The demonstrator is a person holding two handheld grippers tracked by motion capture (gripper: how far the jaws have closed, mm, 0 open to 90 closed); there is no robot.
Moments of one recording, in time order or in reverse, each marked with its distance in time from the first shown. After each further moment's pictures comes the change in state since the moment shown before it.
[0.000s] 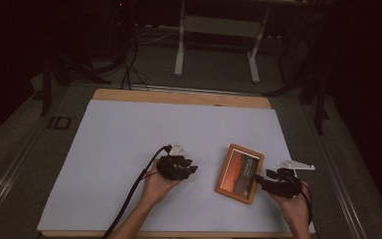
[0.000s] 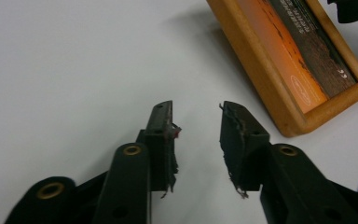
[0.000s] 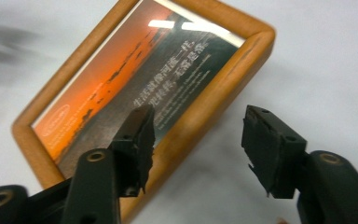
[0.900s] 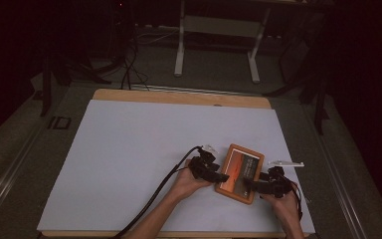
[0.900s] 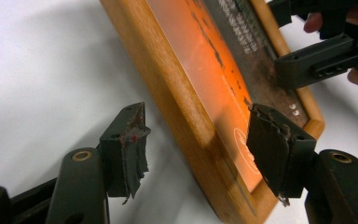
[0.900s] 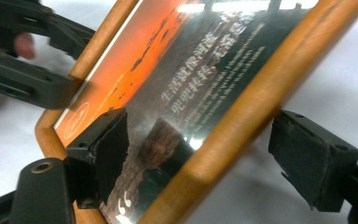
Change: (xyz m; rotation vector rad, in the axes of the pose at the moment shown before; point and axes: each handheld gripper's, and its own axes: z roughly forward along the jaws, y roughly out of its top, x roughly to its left) left arm -0.026 0.031 0.083 0.096 -0.254 -0.037; right arm 0.002 -0.005 0.031 0.063 0.141 0.090
